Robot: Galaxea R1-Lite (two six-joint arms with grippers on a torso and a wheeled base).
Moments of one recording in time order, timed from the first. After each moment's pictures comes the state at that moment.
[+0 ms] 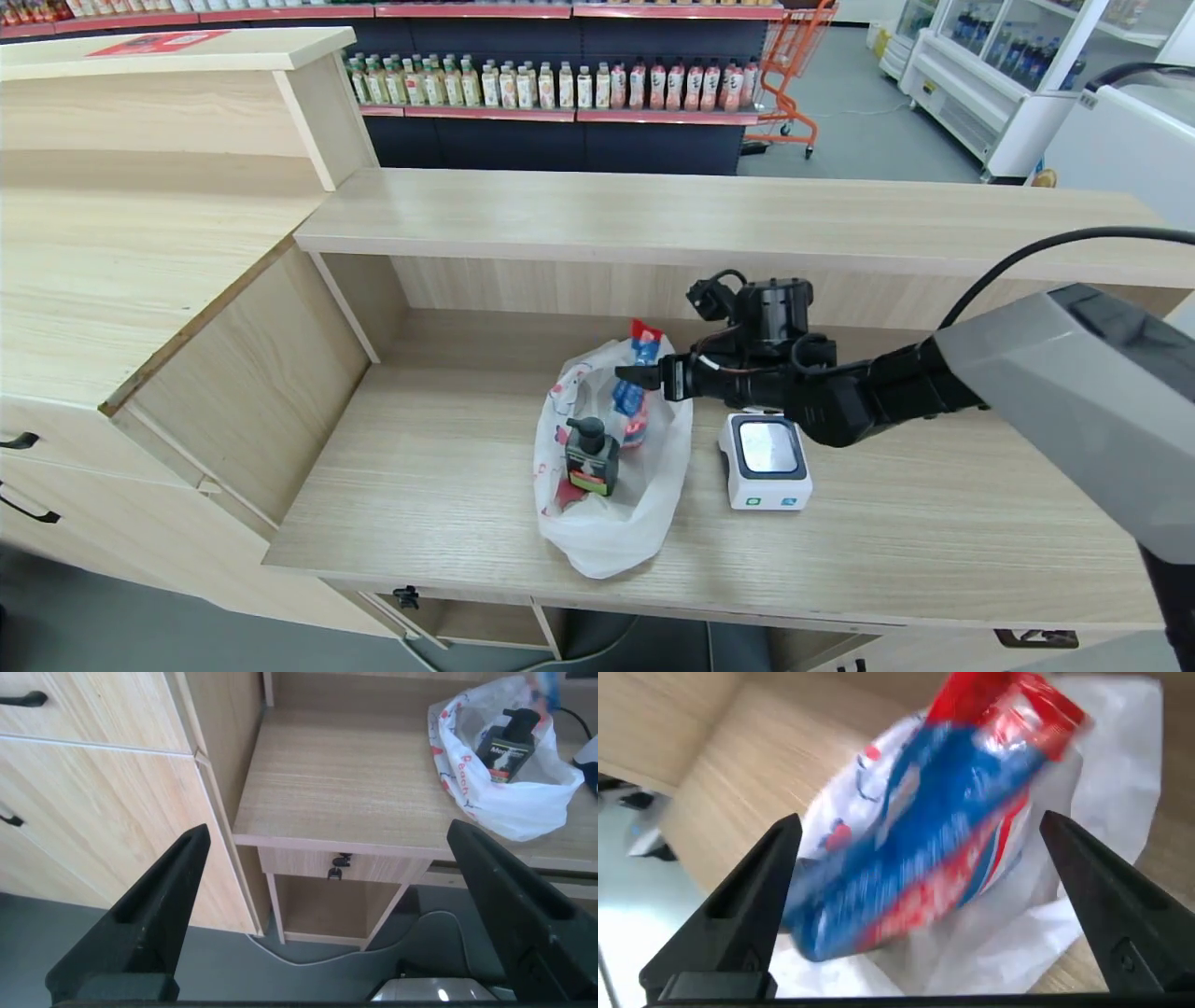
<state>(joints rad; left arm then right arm) 0.00 0.00 0.00 0.00 0.00 0.00 0.45 2.27 -1.47 -0.52 0.34 0.12</state>
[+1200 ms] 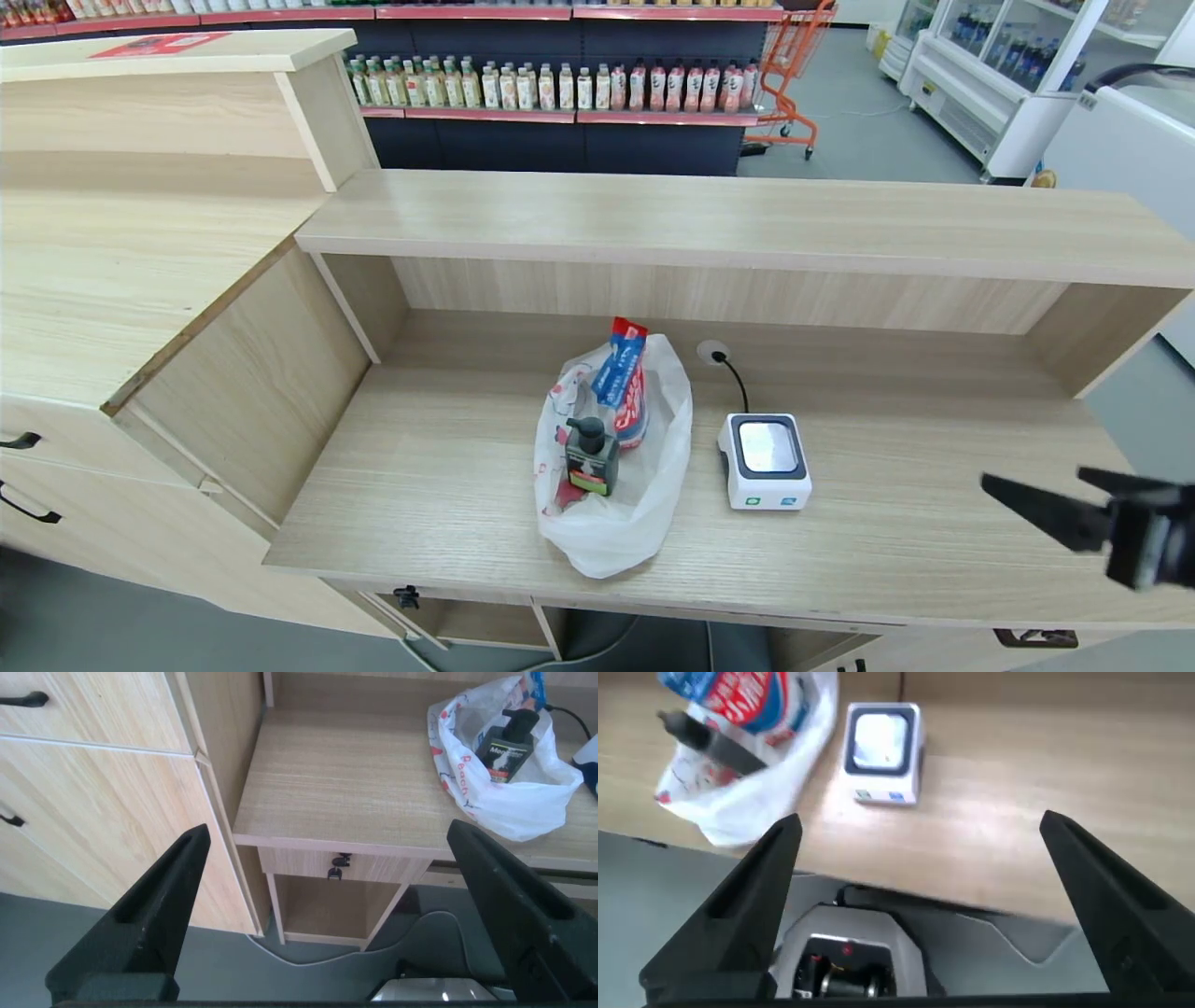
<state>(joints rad) 0.00 0.00 0.00 0.00 0.00 0.00 0.10 1.02 -0.36 -0.35 0.11 0.05</state>
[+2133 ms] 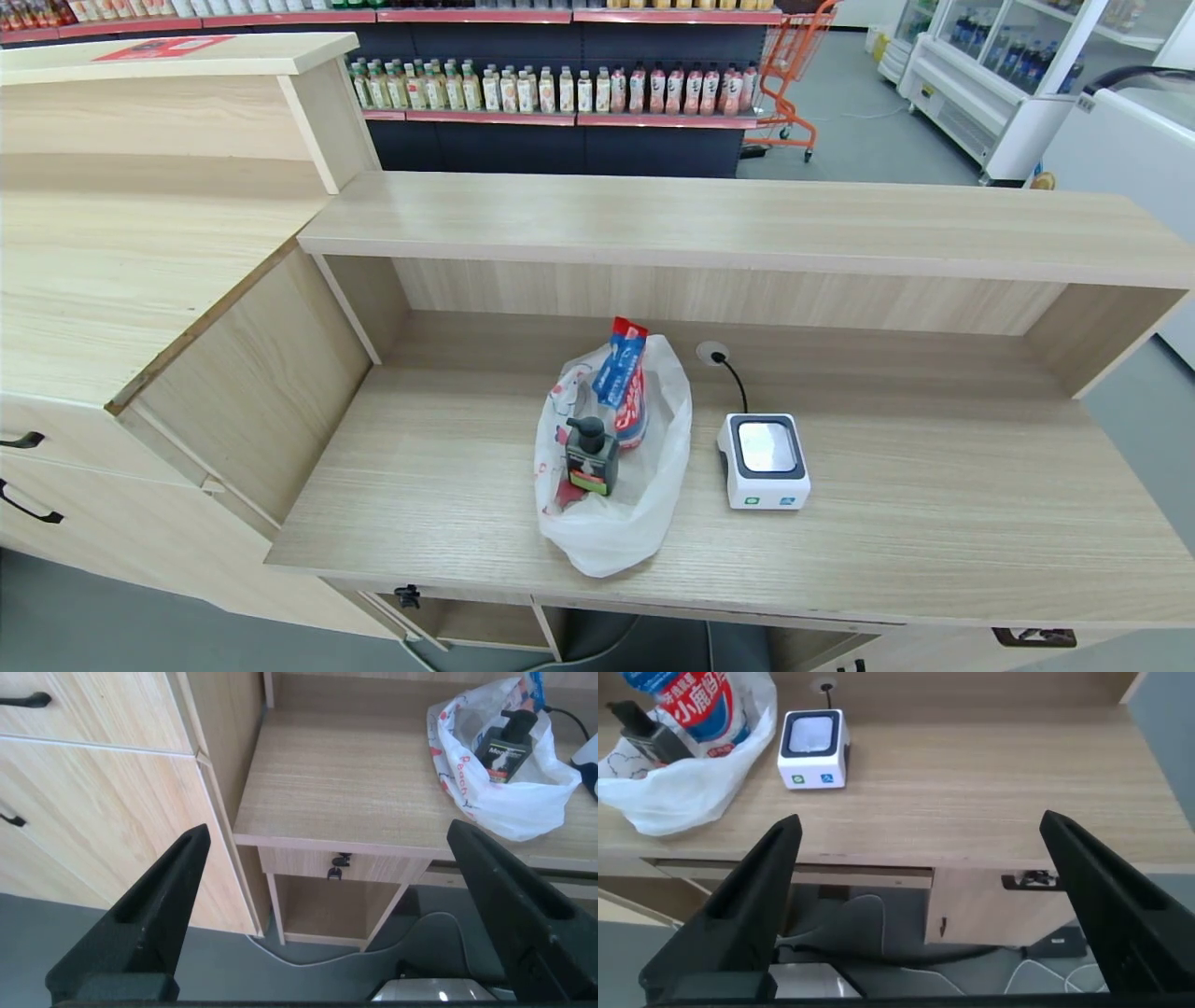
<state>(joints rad) 0.00 0.00 0.00 0.00 0.00 0.00 0.00 0.00 0.00 -0.01 -0.01 -0.01</state>
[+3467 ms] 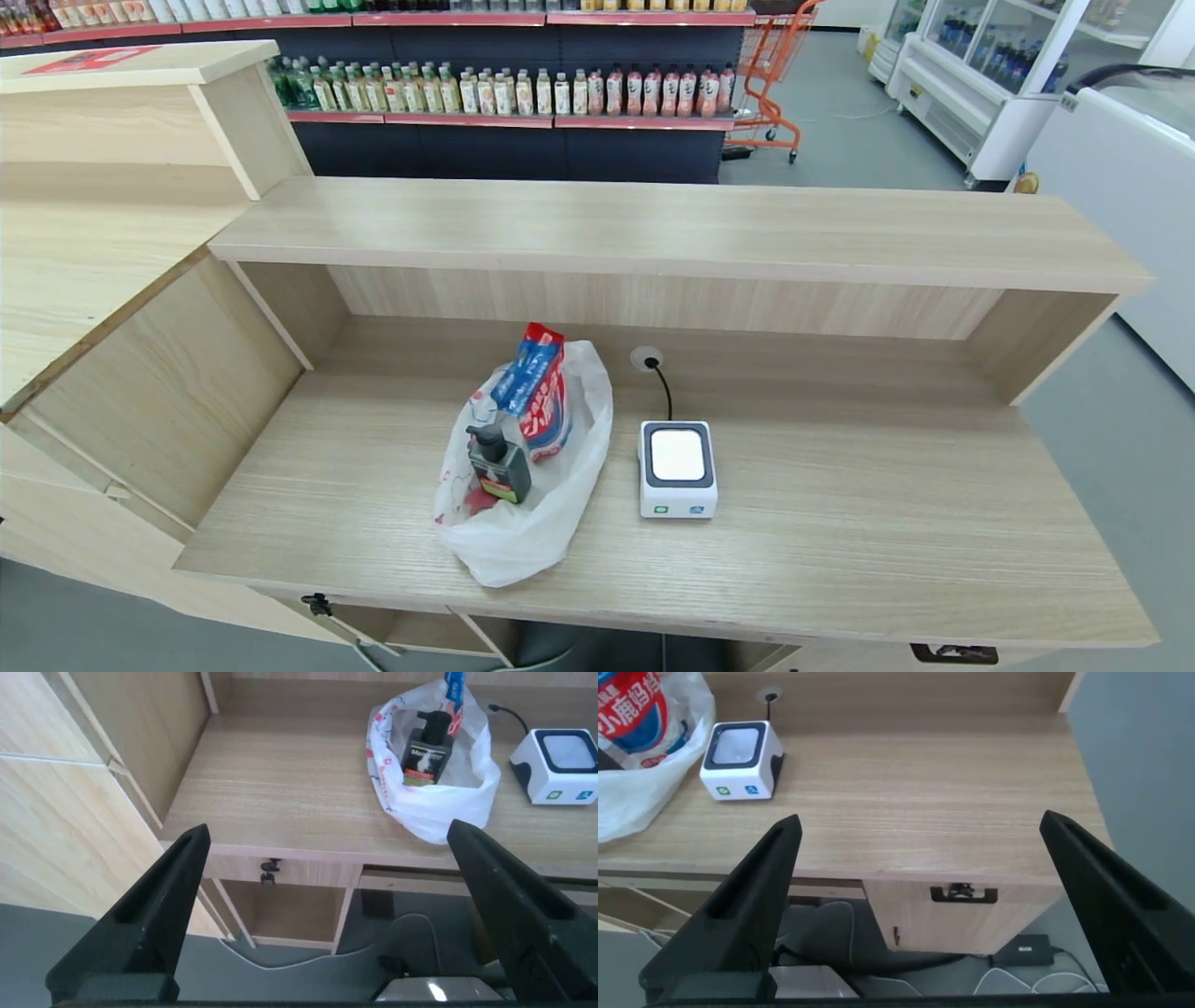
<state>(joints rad) 0.00 0.00 0.00 0.00 0.00 0.02 0.01 0.00 0.00 -0.01 -0.01 -0.01</state>
